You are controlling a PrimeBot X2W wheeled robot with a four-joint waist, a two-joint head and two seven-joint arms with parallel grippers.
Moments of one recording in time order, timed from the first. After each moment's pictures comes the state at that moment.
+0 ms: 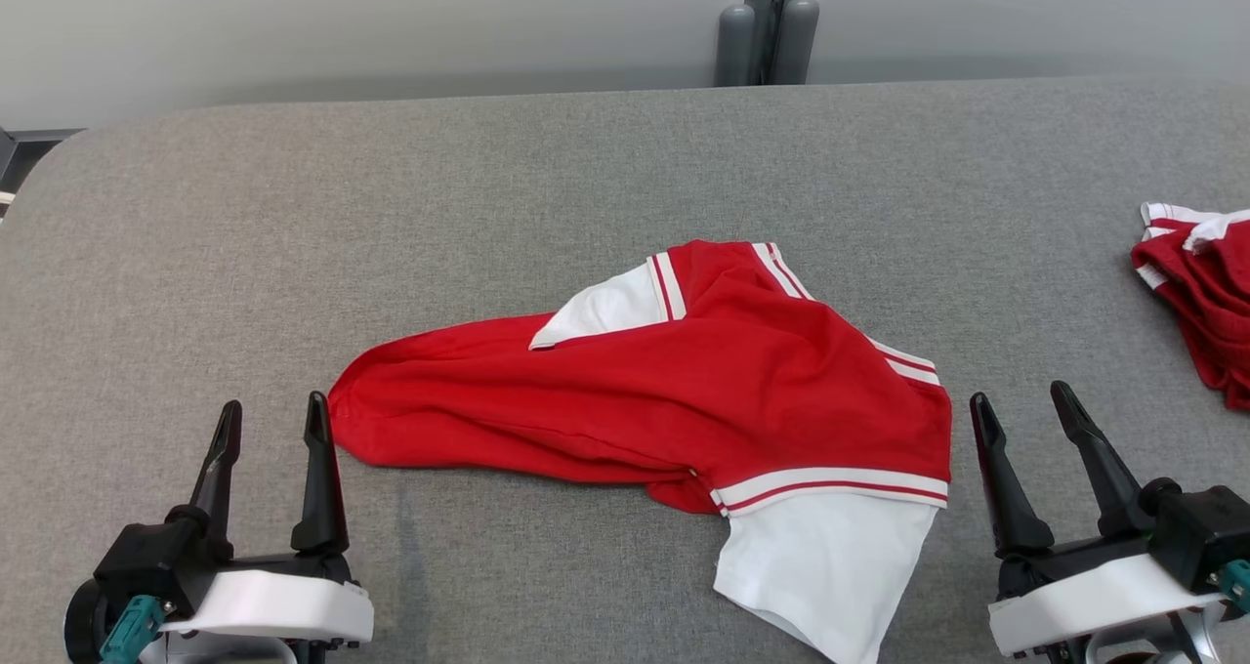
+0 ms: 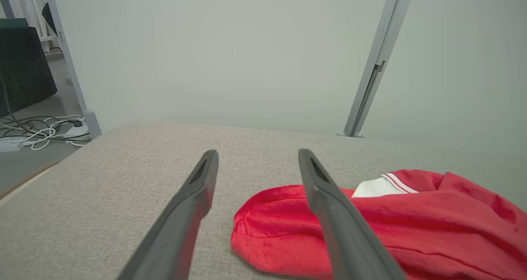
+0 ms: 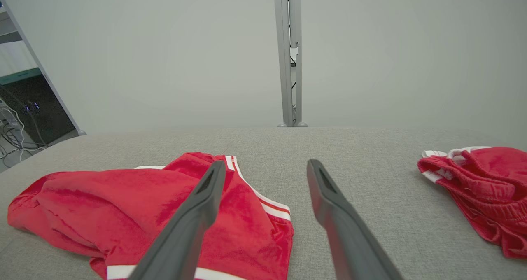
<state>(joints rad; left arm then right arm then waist) 0.01 0.15 -0.09 0.01 -0.33 0.14 -0.21 0.01 -0.07 0.04 -0.02 0.20 0.13 -0.13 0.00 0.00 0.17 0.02</state>
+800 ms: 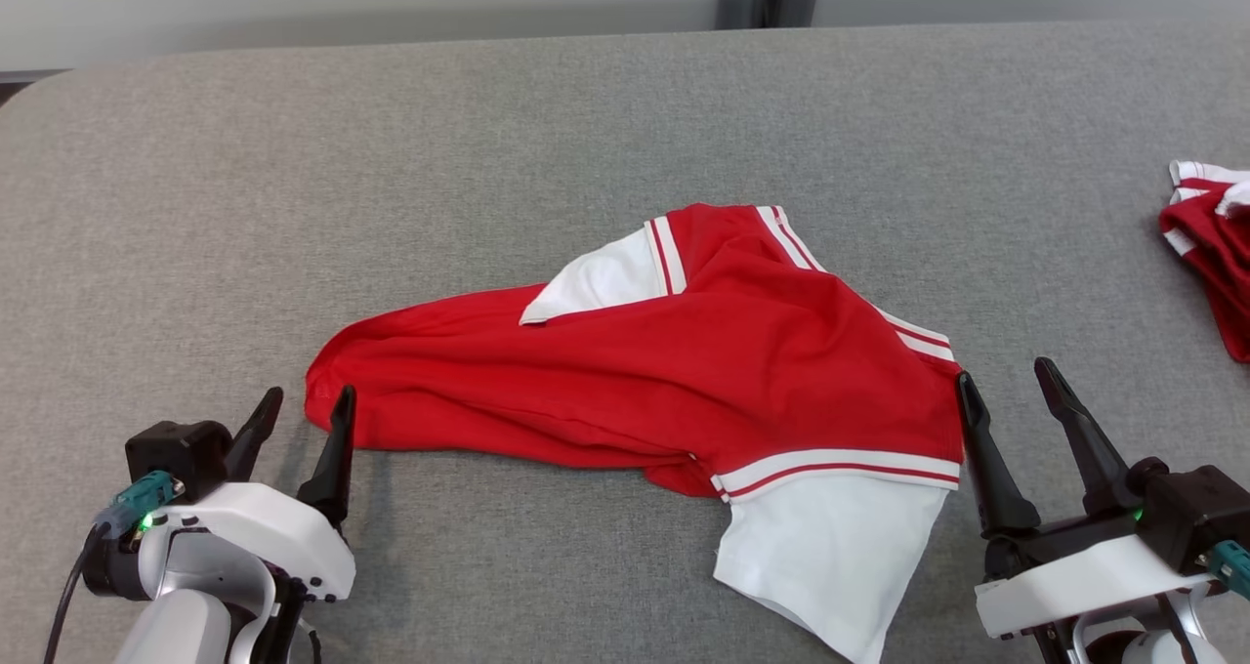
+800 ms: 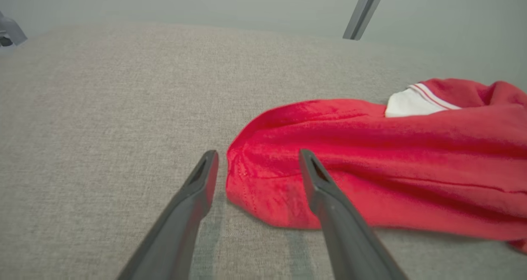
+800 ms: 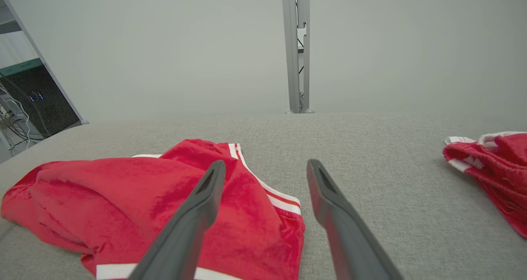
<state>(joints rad) -0.18 0.23 -0.14 0.28 -0.45 -0.02 0.01 -0.03 -0.07 0.06 -0.03 0.20 0.13 -0.13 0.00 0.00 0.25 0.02</state>
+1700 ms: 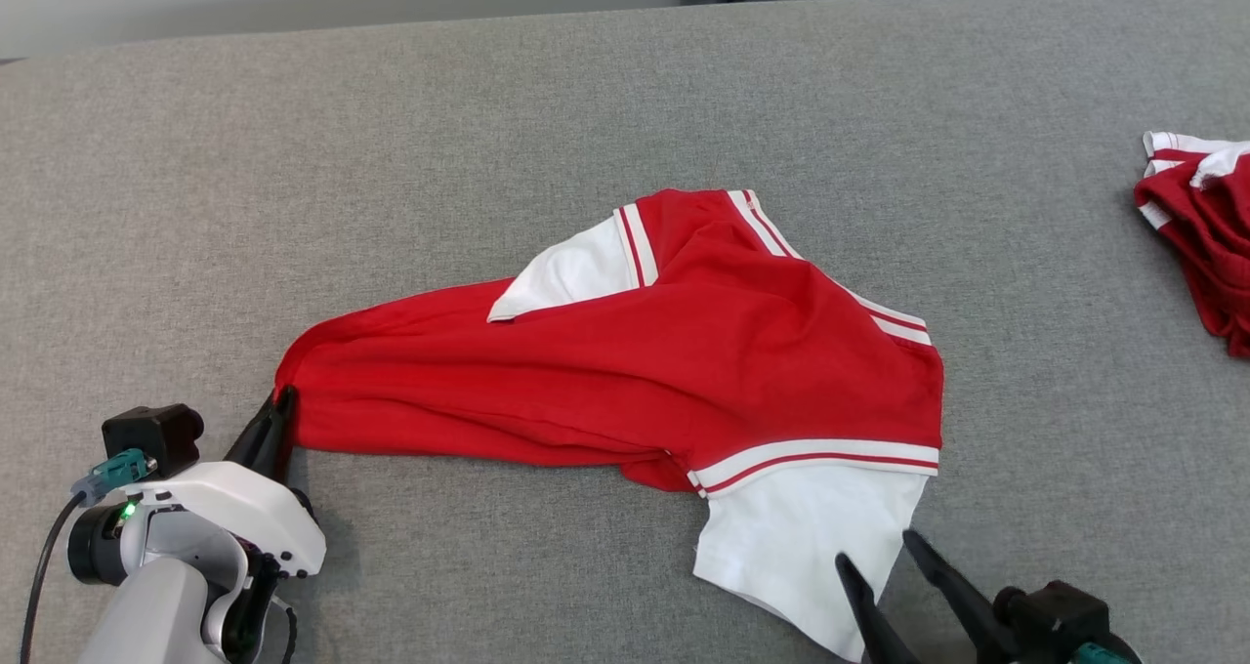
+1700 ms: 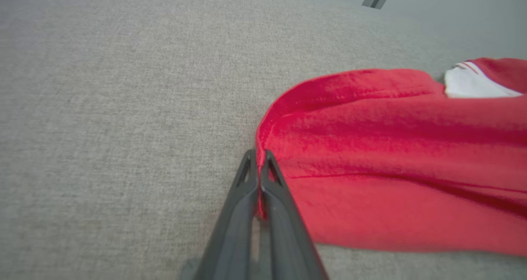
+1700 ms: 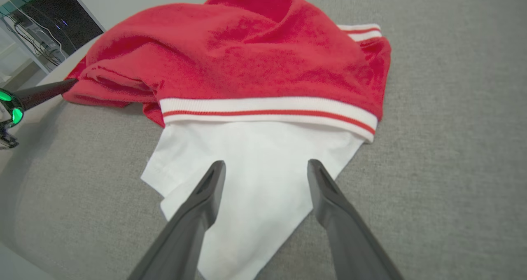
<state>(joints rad) -0.34 0.25 -0.16 0.63 -0.51 -0.11 -0.08 0.13 -0.08 0.22 -0.03 0.24 0.13 -0.04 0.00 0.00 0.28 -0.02</state>
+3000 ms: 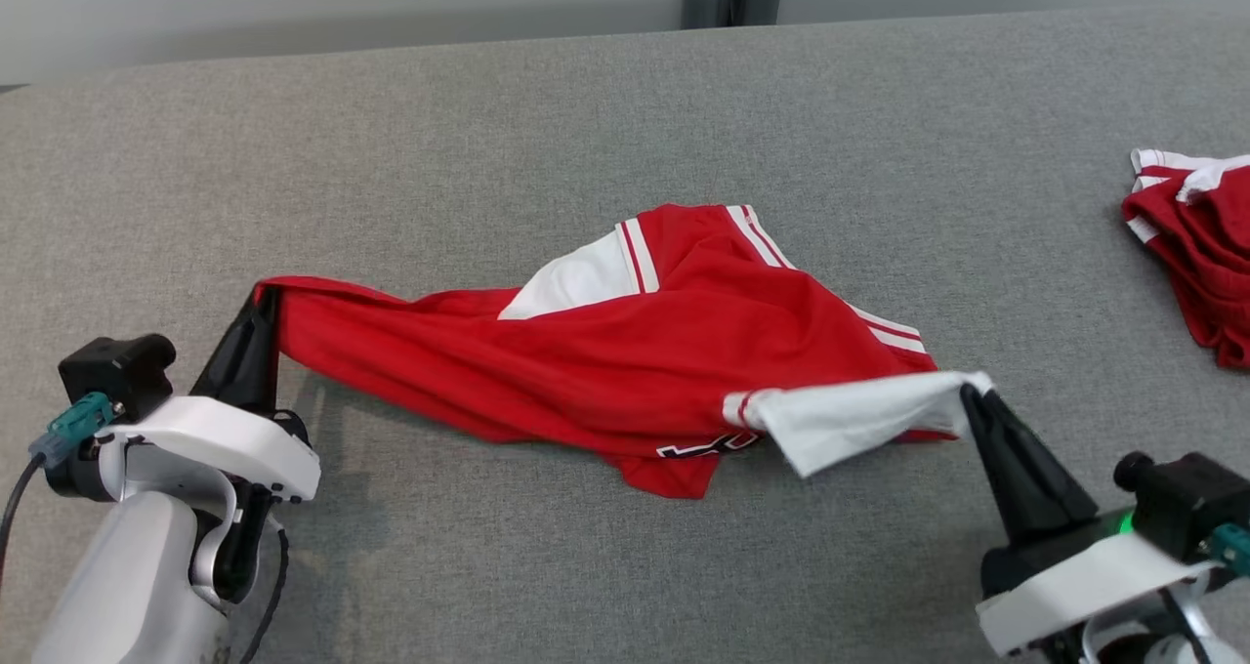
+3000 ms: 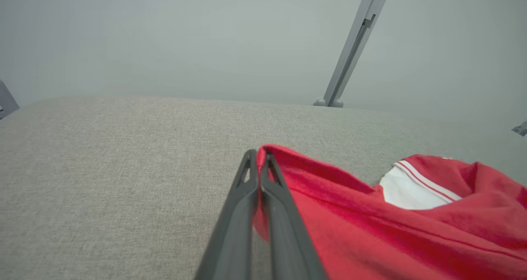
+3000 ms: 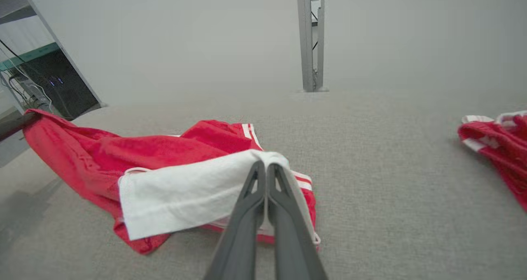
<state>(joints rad) -0.39 0.27 -0.20 0.51 -0.54 -0.08 -0.17 0.03 -0.14 0.14 -0.10 0.32 0.13 0.01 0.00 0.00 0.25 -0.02</state>
